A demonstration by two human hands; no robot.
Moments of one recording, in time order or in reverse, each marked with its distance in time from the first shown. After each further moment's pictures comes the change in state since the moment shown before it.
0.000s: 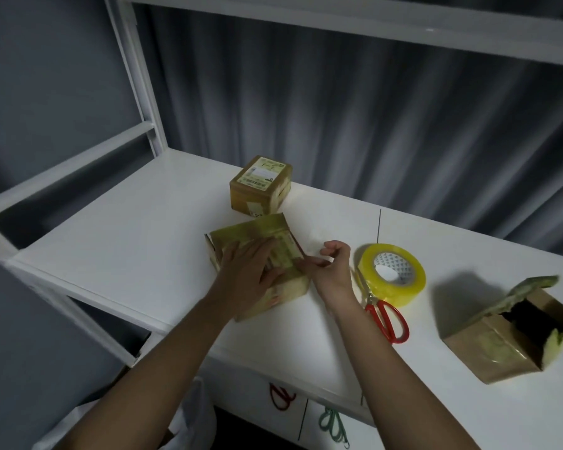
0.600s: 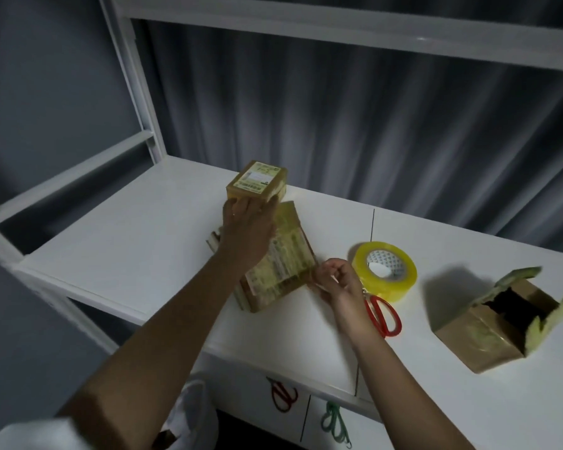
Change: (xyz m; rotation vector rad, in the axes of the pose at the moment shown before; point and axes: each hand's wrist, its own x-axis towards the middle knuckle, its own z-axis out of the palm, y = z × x) left_hand 0.044 0.027 -0.048 0.362 0.077 -0.031; right_hand -0.039 0.001 -0.036 0.269 -0.126 -0.003
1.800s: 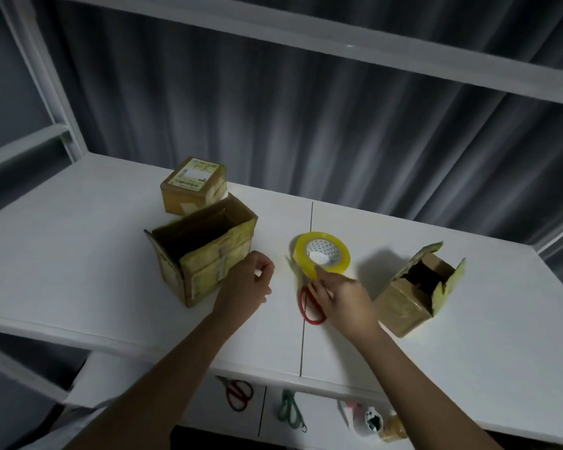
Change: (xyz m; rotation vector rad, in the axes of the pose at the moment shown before) left_hand -0.051 0.102 0.049 -1.136 -0.105 -0.222; right_hand -0.036 -0.046 -0.085 -1.487 0.050 -0.351
